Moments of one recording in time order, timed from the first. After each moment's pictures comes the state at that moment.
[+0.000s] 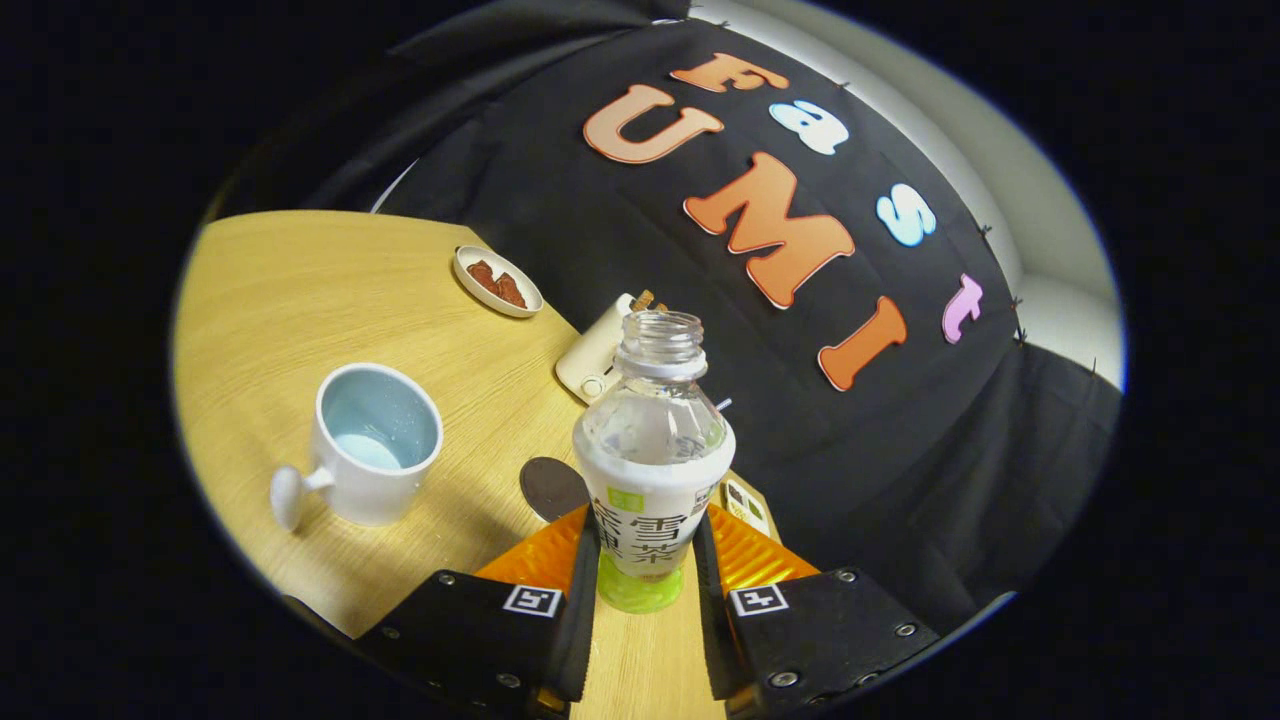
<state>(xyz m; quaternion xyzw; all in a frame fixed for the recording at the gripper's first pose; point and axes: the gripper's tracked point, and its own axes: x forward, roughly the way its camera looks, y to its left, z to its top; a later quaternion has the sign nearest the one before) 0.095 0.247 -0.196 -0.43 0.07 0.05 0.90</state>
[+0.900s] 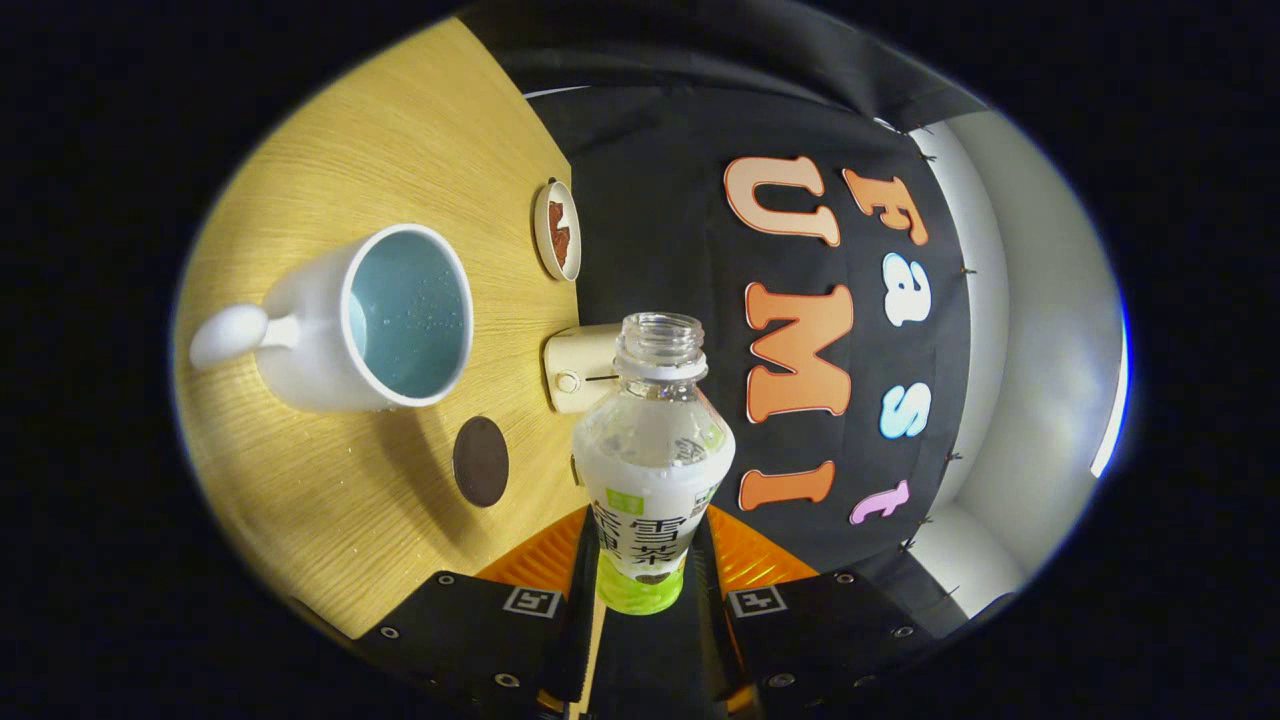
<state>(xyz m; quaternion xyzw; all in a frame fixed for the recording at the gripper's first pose) 0.106 0.269 -0.176 -0.69 -0.04 0.01 0.72</state>
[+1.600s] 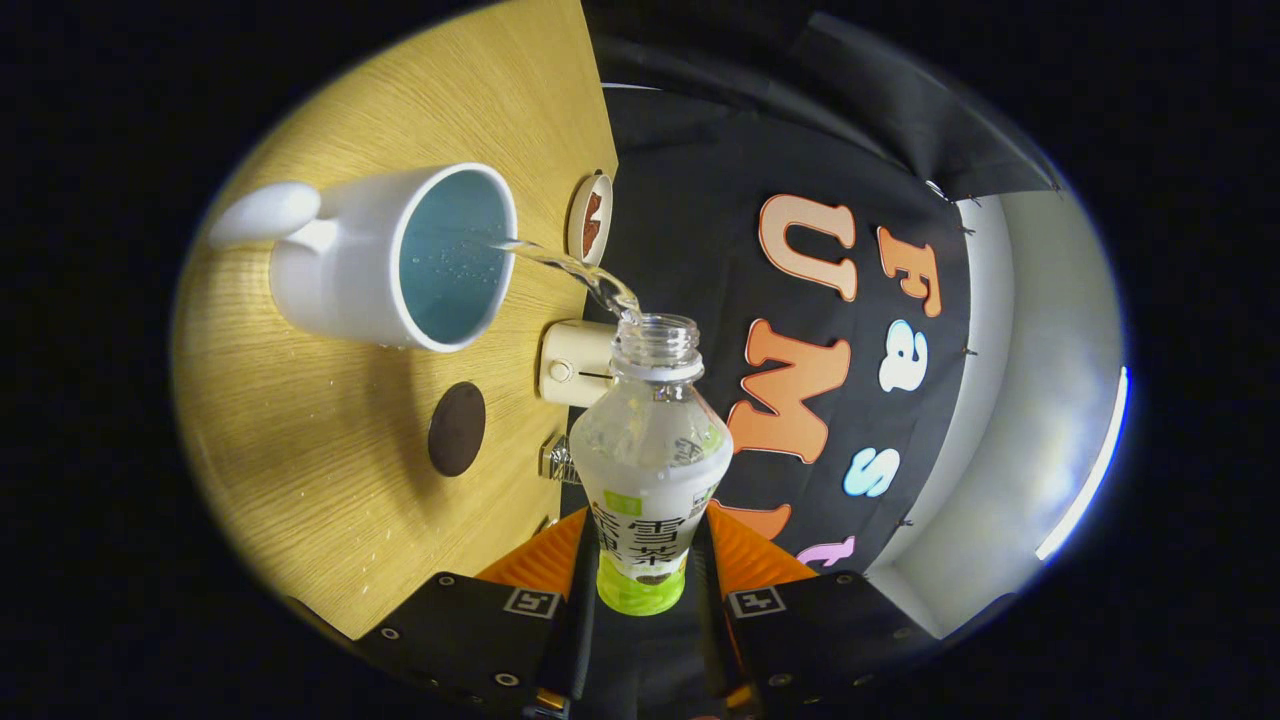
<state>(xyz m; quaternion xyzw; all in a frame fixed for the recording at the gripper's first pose) 0.105 0.271 -0.168 -0.77 -0.07 0.01 0.64</state>
